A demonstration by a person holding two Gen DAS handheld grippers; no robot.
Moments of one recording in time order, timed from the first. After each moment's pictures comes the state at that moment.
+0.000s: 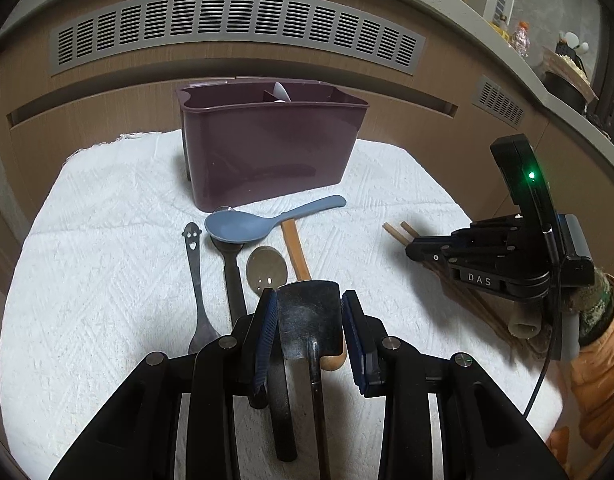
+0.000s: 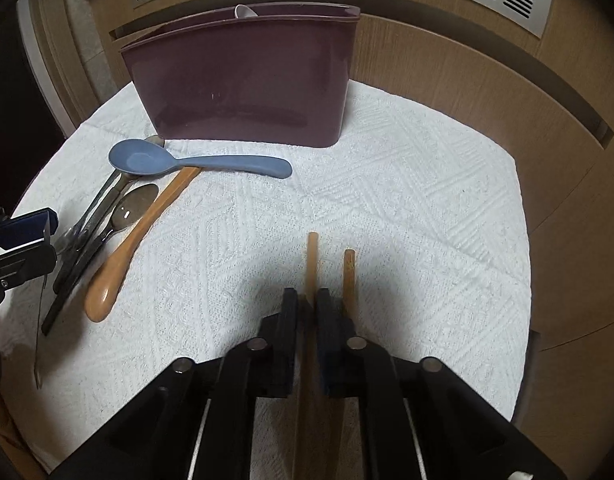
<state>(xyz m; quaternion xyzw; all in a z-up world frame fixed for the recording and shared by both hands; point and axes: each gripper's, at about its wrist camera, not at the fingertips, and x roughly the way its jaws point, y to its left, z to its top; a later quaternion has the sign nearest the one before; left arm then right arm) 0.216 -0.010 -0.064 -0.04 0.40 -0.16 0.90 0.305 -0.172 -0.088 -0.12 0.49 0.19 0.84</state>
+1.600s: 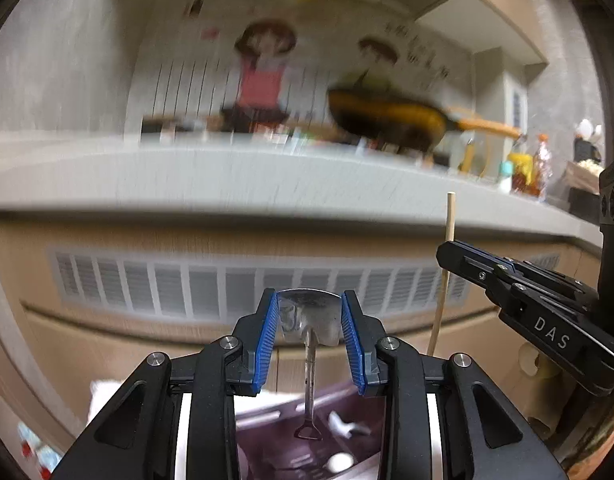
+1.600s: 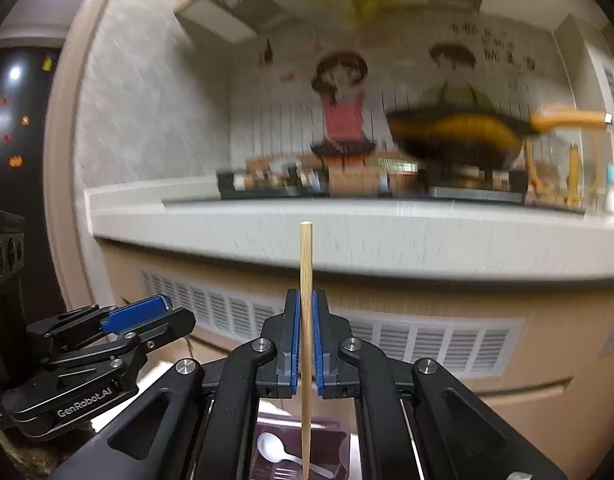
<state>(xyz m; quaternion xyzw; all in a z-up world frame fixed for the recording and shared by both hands) 0.376 0.040 0.084 -0.04 0.17 -0.10 0.98 0.381 -0.126 0.128 -0.01 0.13 0.19 0.97</state>
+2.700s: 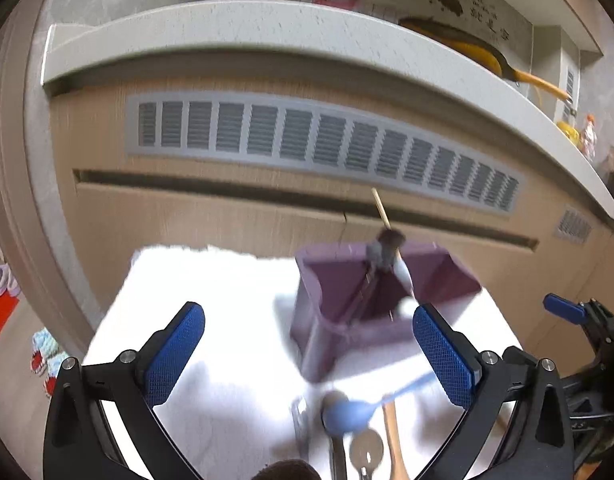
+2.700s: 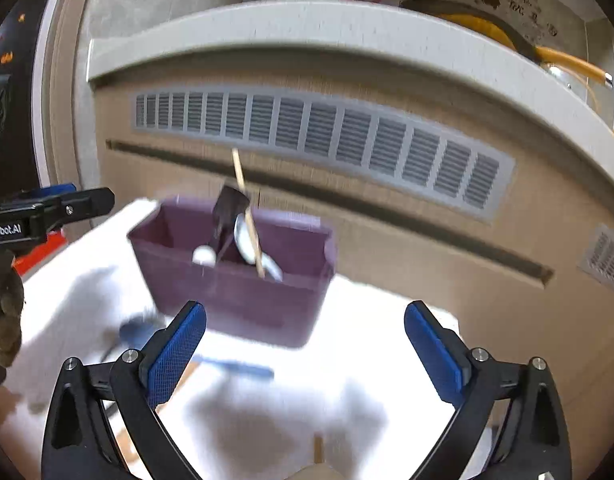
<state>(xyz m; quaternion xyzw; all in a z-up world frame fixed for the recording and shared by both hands) 0.300 0.076 -0.005 -0.09 0.27 -0.03 0.96 0.308 -0.143 0.005 -0.13 0.28 0.15 0.94</state>
